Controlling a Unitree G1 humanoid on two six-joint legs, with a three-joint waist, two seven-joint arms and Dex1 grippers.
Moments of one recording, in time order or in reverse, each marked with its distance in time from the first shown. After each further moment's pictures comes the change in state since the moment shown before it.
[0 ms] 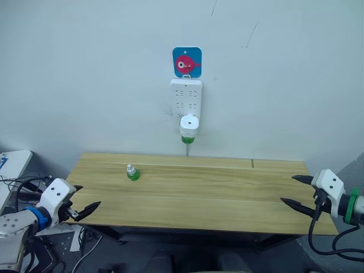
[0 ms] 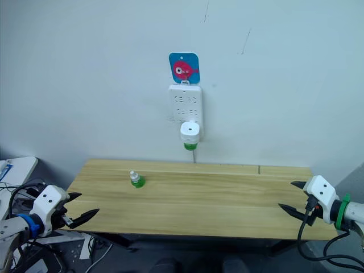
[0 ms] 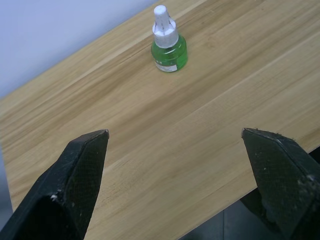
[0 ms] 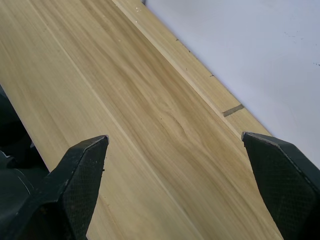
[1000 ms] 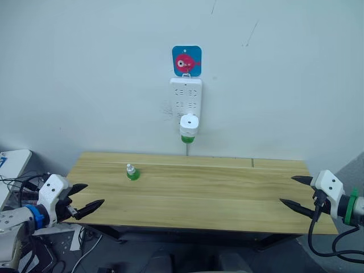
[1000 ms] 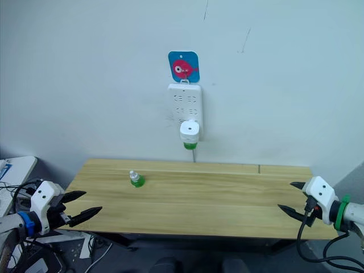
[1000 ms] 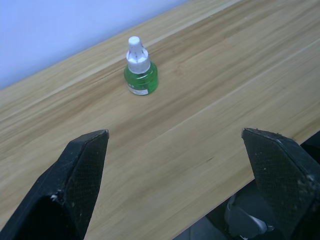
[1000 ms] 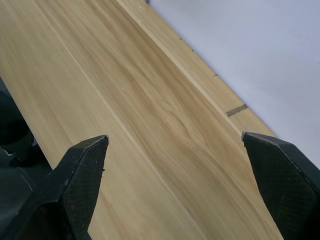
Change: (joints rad) left arm -0.003 0.004 0.043 -0.057 -0.110 0.121 -0.132; right arm 0.017 0.001 0.000 -0.051 0.002 0.017 -0.017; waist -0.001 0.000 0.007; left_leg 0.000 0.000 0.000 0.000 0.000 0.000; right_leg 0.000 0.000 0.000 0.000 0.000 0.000
